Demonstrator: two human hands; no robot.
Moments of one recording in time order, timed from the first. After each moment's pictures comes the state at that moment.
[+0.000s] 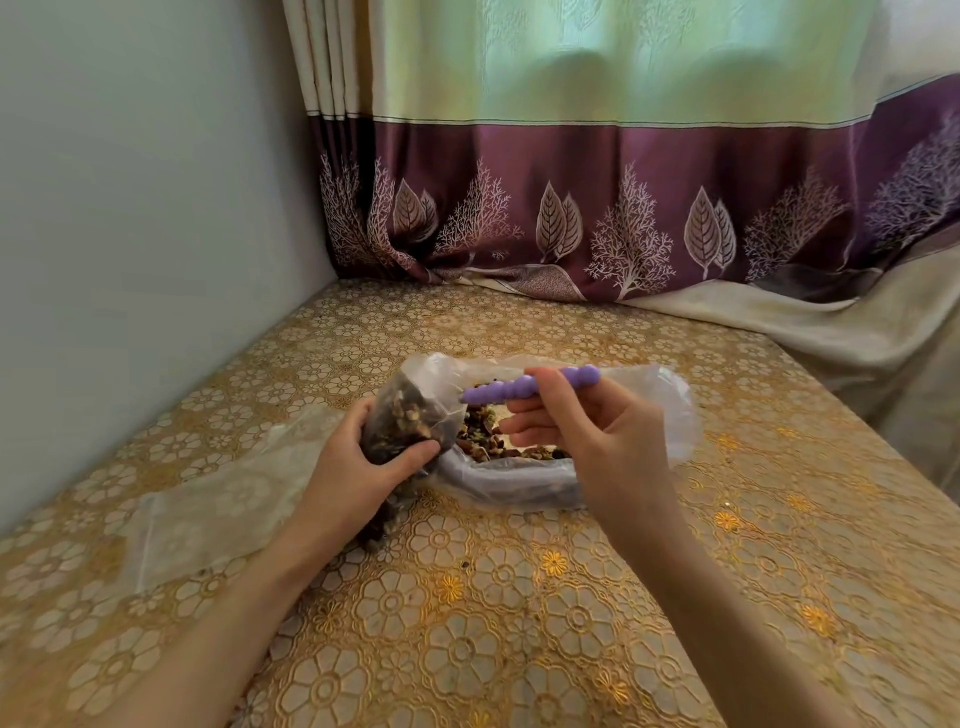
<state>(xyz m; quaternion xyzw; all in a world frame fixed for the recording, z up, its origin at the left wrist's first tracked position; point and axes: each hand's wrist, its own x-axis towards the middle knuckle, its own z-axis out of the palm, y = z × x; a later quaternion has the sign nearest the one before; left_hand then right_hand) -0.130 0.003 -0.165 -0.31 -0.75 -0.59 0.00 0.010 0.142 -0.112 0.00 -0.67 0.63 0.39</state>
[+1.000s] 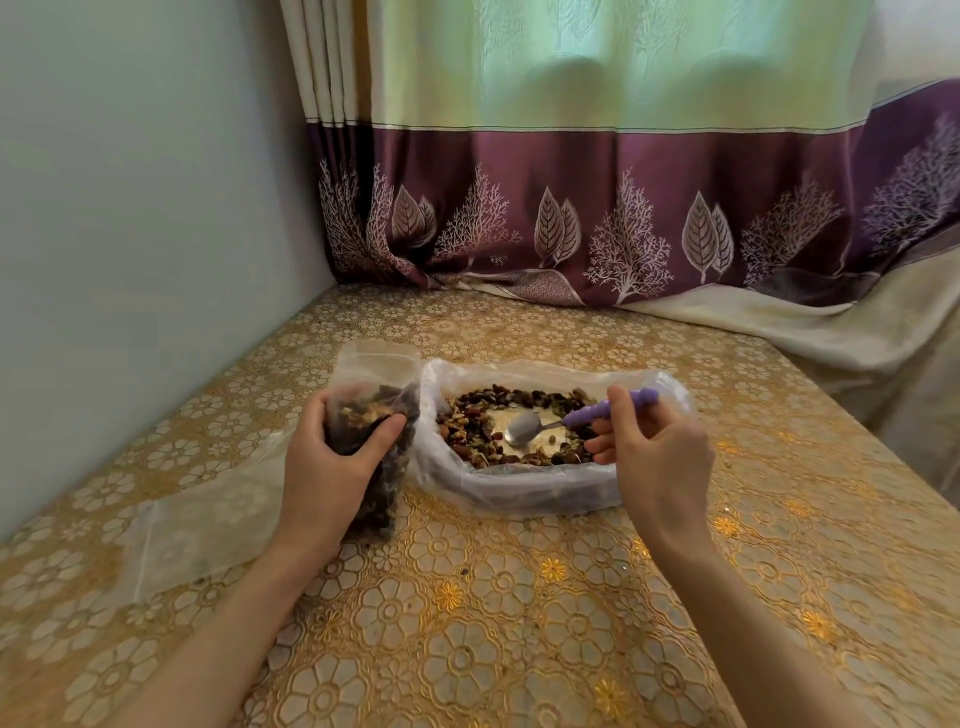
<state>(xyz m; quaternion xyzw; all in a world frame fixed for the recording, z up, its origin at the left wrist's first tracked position) -0.133 0.000 -0.162 -0.25 -0.72 -0.64 0.11 0.004 0.187 -0.143 -0.22 -0.70 0.48 0.48</state>
